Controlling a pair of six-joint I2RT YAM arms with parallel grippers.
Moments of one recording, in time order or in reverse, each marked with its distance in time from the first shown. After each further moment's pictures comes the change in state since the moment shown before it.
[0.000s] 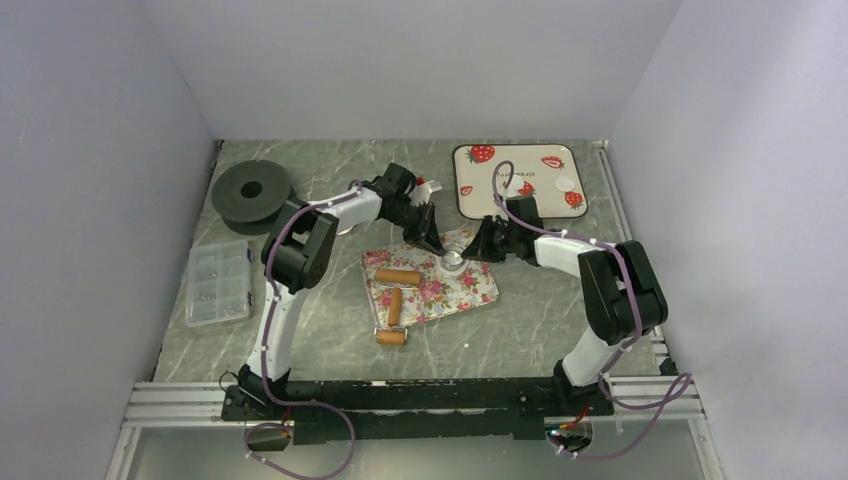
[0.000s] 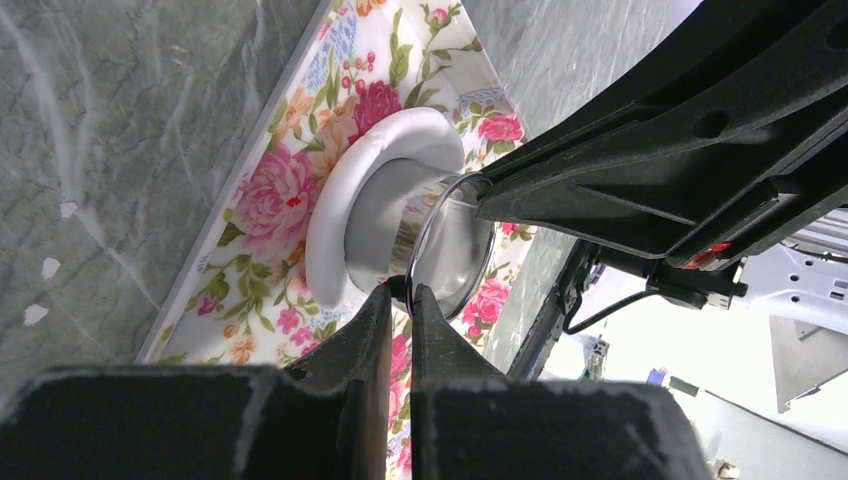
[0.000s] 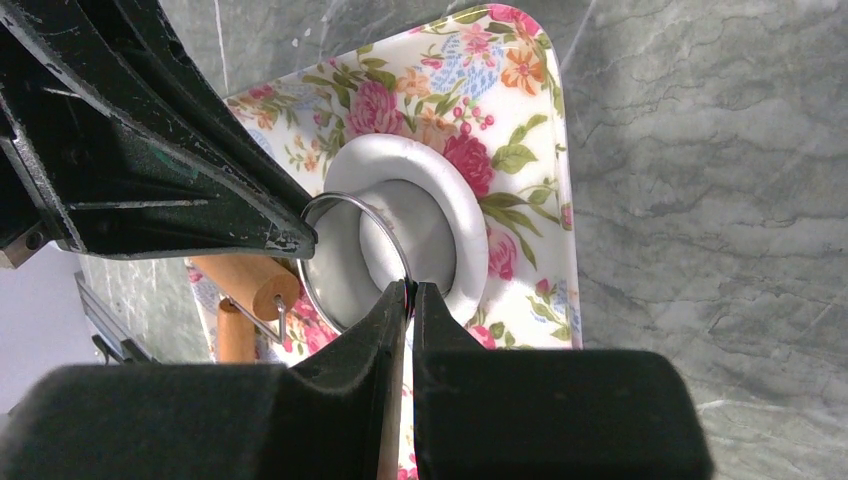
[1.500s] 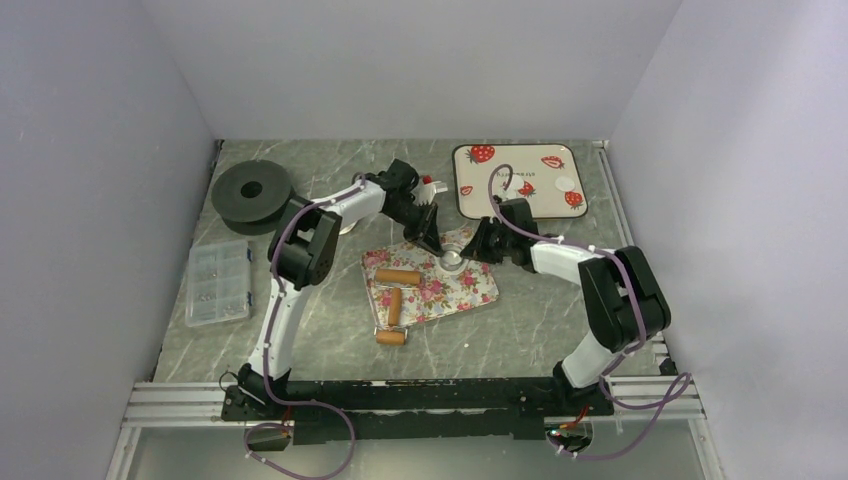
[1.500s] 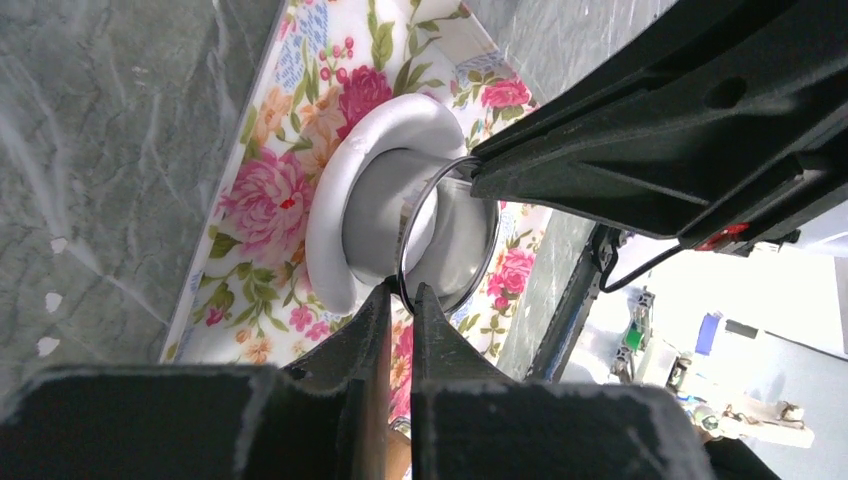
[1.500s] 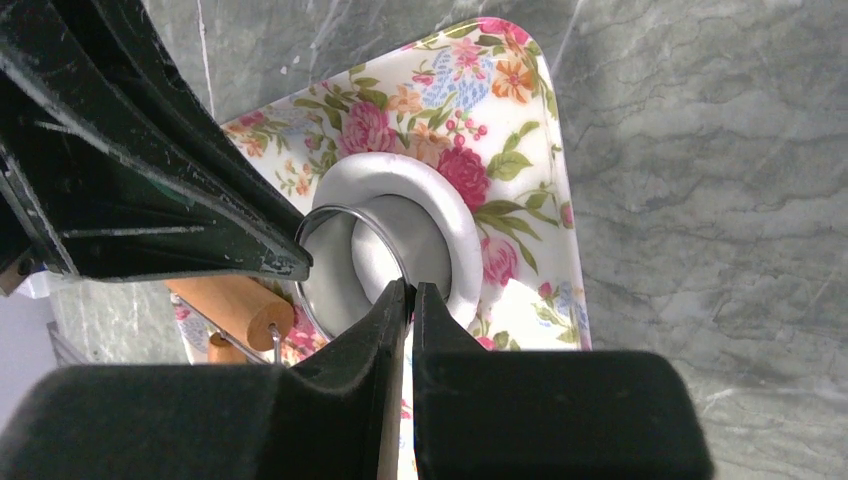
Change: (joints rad) left arm 0.005 0.055 0.111 -0.171 0.033 0.216; right arm 0.043 -0.030 -0.018 0.014 0.130 0.052
